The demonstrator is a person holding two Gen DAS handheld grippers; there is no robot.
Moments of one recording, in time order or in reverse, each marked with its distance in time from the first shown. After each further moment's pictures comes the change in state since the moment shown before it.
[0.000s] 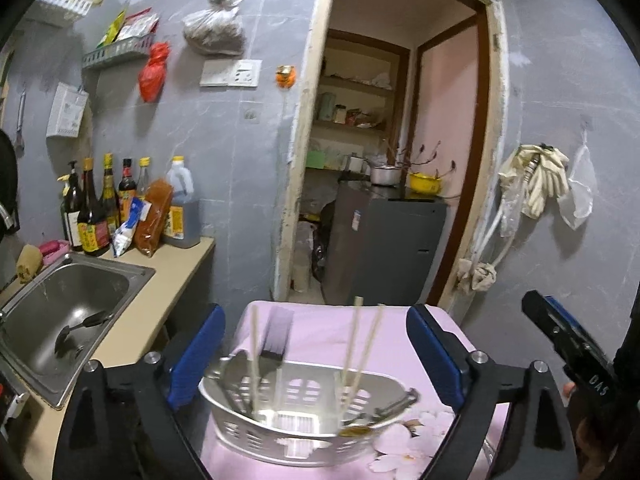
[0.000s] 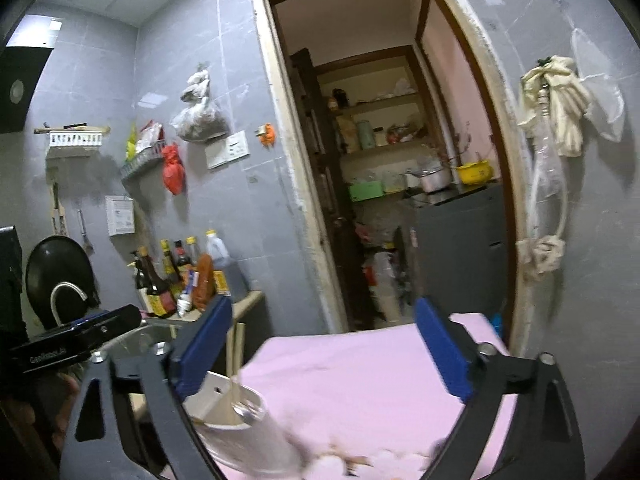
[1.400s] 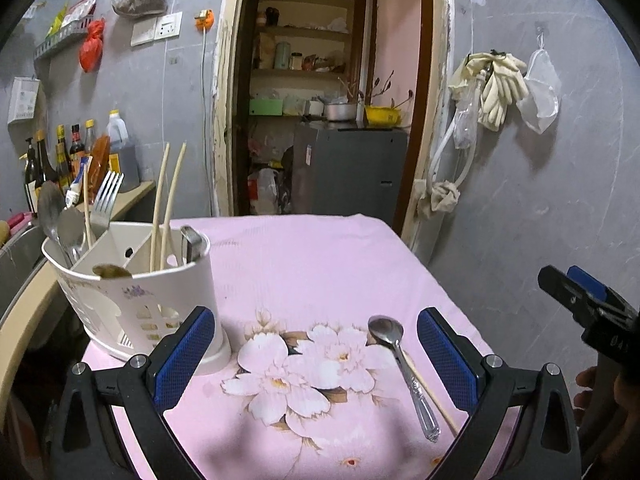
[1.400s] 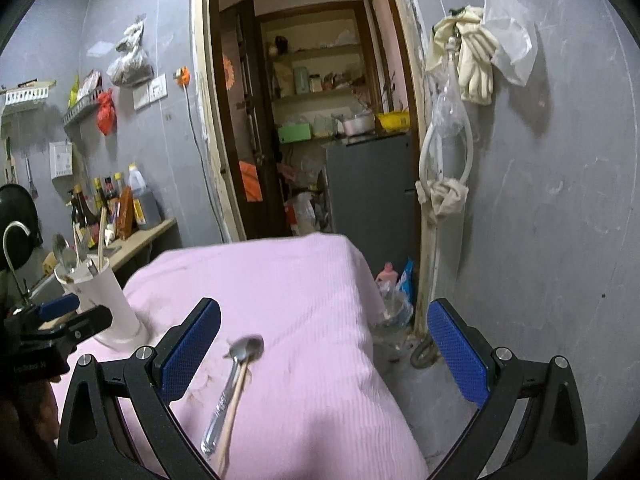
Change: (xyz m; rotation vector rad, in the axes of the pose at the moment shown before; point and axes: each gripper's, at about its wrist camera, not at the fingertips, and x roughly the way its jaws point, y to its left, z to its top) left arm 0.026 -0.150 -0.116 0.081 0.179 -0.038; right arm -0.052 -0.169 -0.053 -0.044 0.226 -0.213
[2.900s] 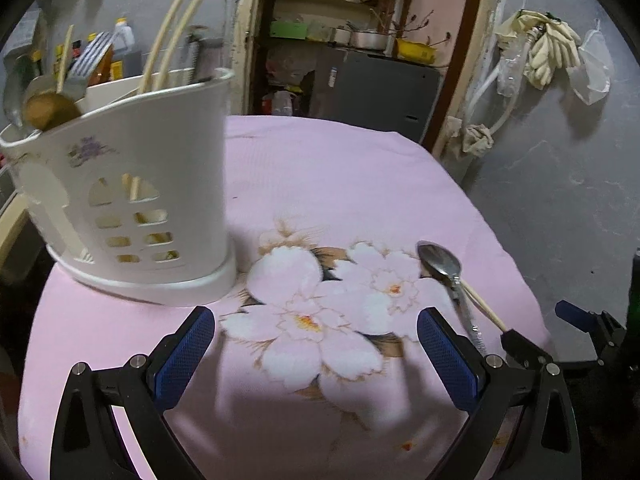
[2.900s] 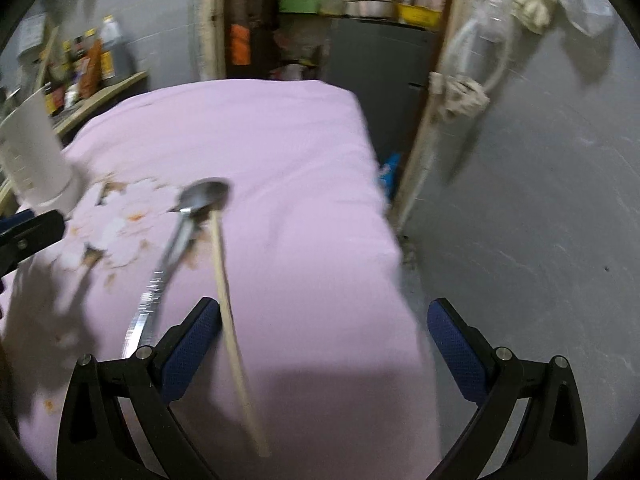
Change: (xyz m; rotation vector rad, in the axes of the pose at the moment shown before) left arm 0.067 0.034 -0.043 -0.103 0.264 -0.005; right arm 0.075 0.042 -0.066 -0.168 0.448 -0.160
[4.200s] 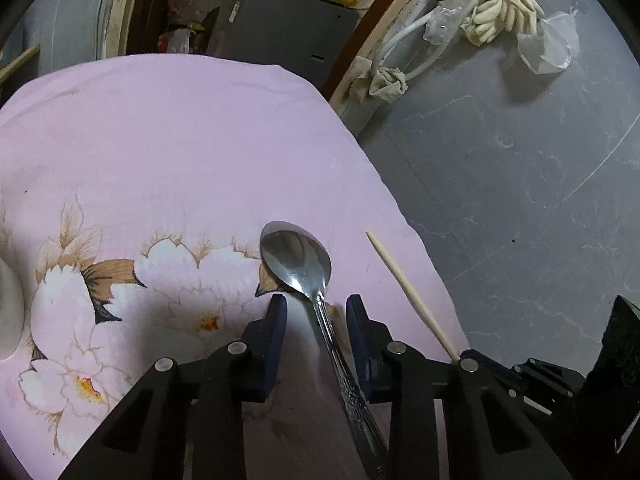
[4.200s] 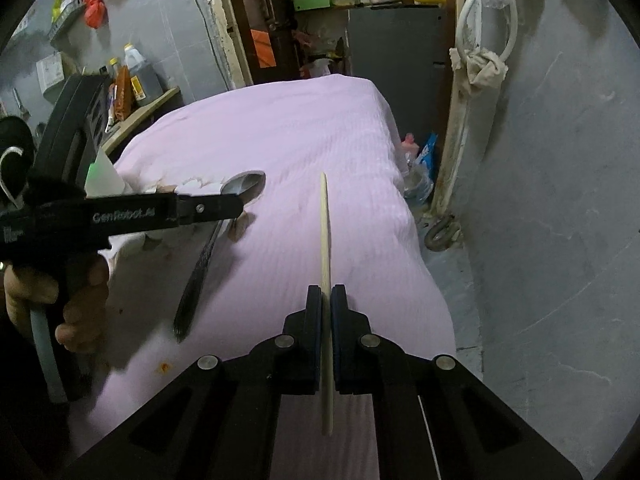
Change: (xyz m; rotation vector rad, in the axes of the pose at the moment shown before) left arm 0.079 -0.069 0.026 0.024 0.248 -0.382; right arm -0.009 -0.036 -0.015 0.078 0.043 0.253
